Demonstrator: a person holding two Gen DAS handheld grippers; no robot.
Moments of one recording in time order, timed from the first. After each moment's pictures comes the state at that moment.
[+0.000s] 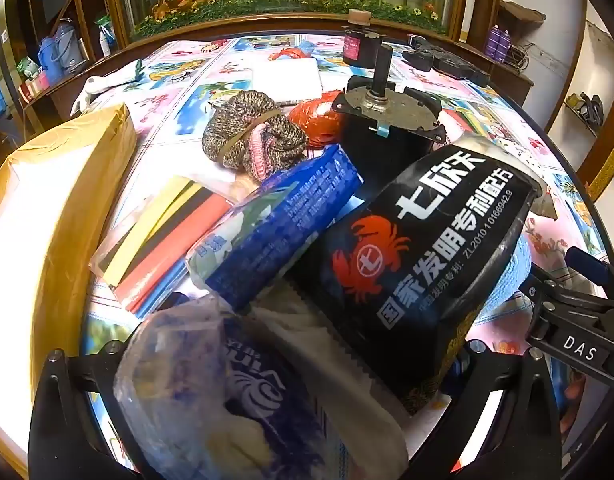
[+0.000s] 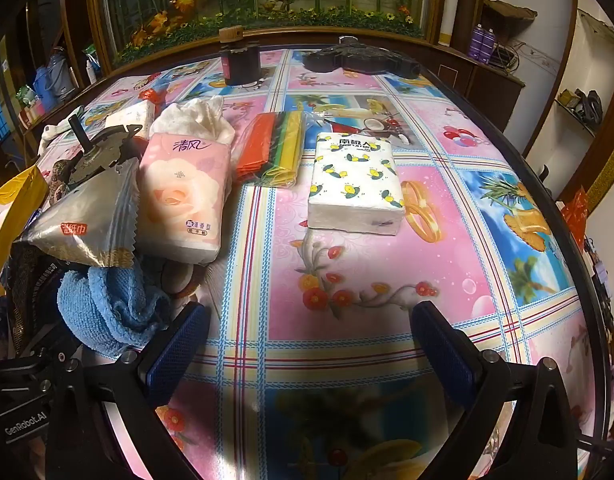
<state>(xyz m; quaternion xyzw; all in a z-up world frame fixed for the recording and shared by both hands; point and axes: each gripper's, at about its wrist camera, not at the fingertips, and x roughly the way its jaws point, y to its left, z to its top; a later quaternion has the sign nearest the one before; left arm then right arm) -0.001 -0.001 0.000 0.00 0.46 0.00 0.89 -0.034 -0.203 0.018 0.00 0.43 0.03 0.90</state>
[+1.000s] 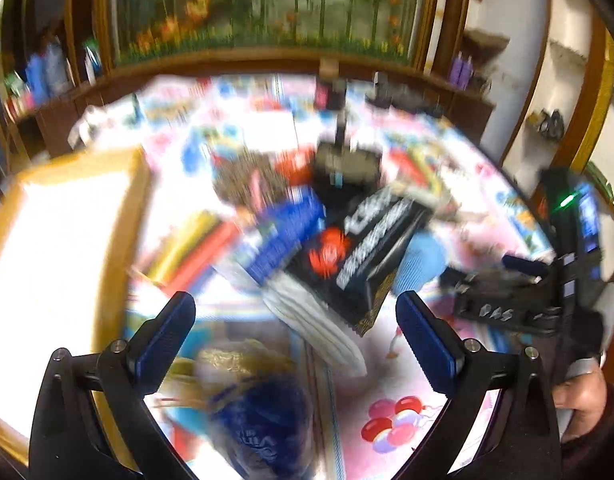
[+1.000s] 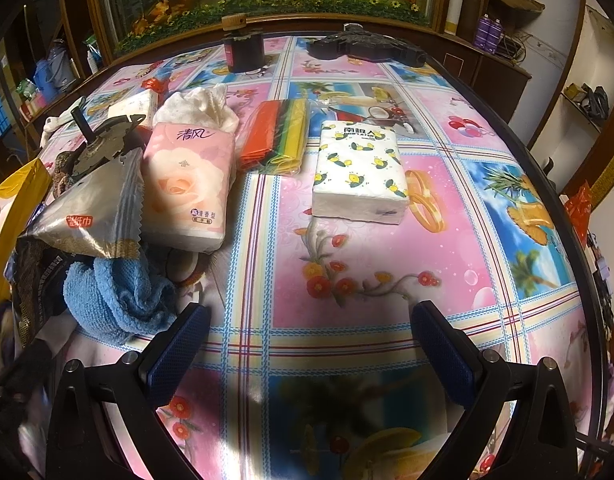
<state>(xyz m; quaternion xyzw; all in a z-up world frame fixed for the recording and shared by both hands) -0.058 0.016 0.057 -0.02 0.38 -0.05 0.92 -0.031 -0.204 0.020 0.00 0.45 0.04 0.89</state>
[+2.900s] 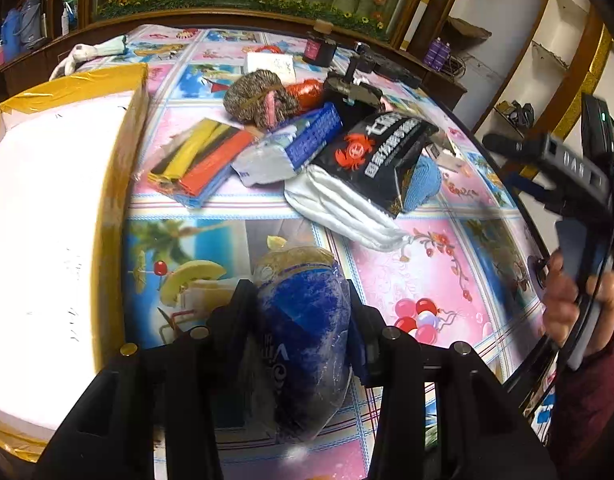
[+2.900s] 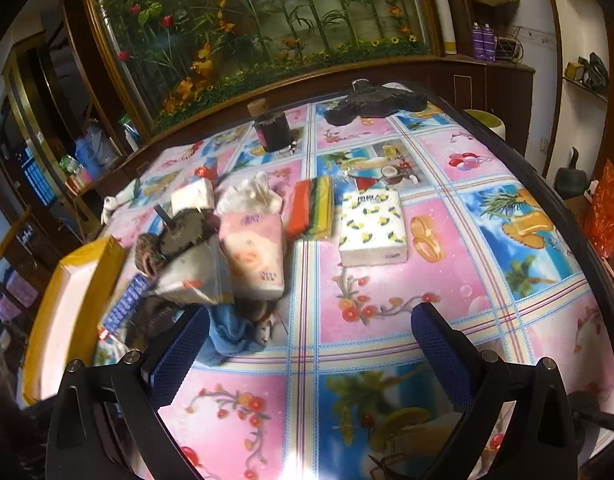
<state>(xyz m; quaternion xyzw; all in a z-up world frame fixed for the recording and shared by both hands) -0.092 0.058 0.018 -0.07 0.46 -0.13 0.88 -0.075 -0.244 0.077 0.13 0.36 0.09 0.92</state>
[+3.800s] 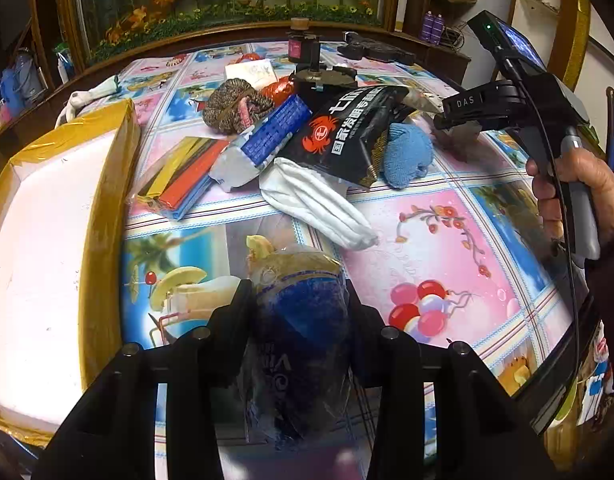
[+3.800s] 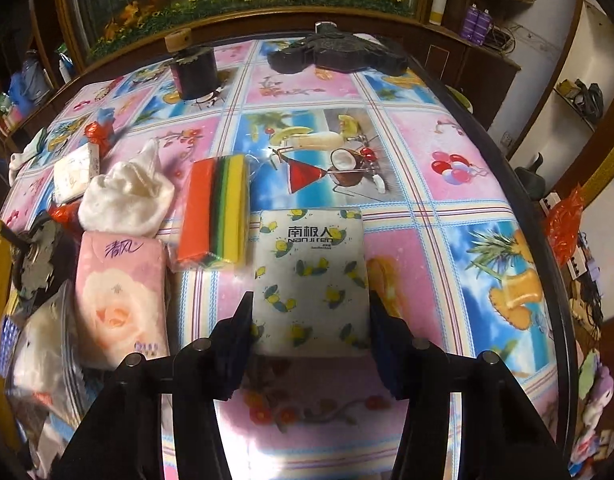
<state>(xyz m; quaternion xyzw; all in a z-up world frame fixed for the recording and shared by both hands) -0.105 0.022 0.023 0.03 0.44 -0.10 0.89 0.047 -0.232 0.049 0.01 0.47 -0.01 0.88</state>
